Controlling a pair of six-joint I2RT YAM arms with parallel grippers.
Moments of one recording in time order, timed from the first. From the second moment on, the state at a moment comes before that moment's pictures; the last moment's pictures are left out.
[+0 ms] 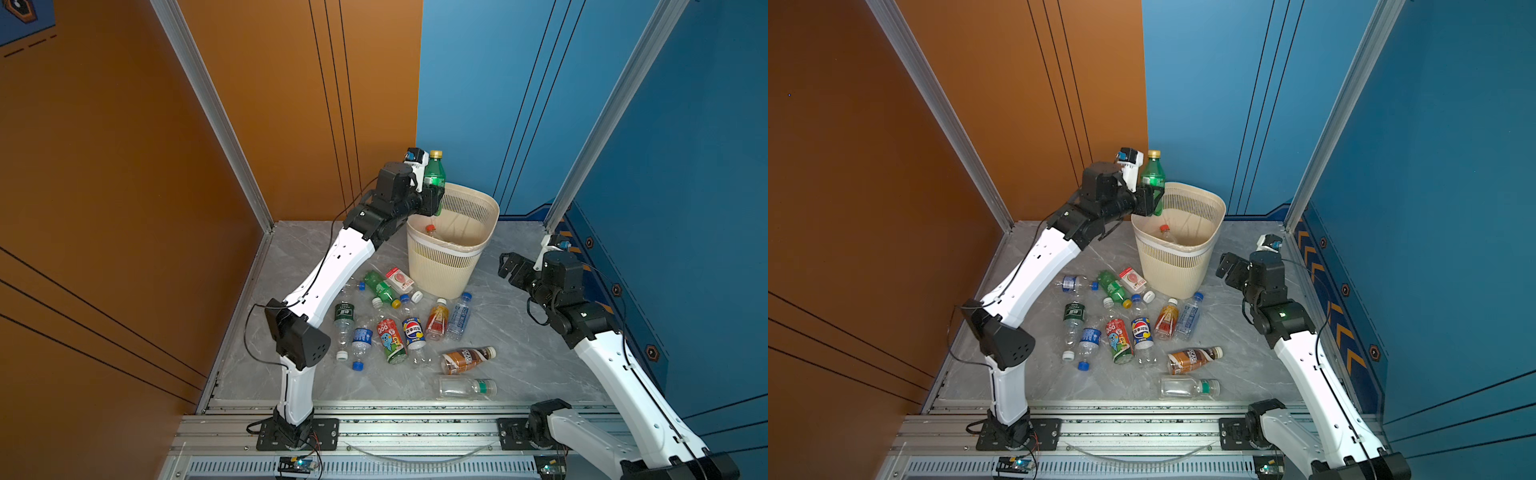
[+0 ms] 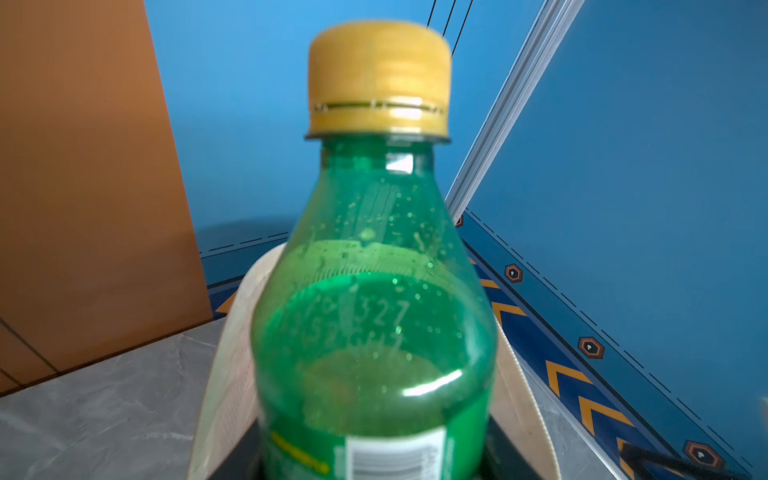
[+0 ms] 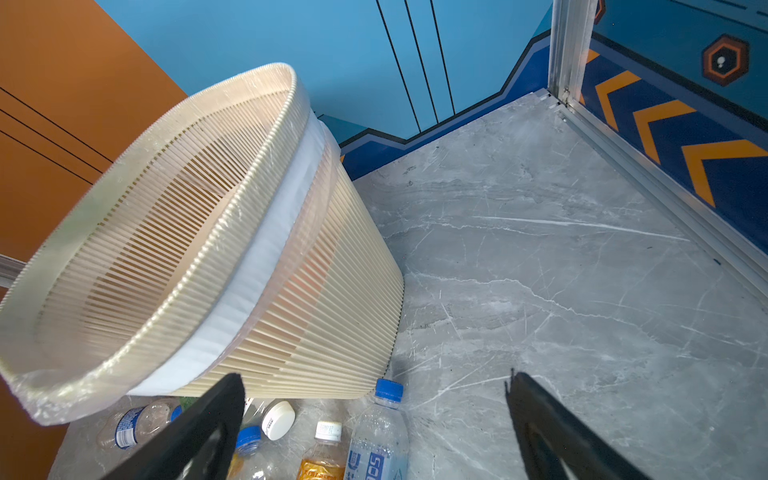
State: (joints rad) left arm -0.60 2.02 2.31 -0.52 0.07 -0.27; right arm 0.20 0.99 0.98 -0.45 0.14 0.55
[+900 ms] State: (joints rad) left arm -0.57 2.14 2.35 -0.61 0.10 -0.28; right arm 0.16 0.99 0.98 -0.45 0.11 0.55
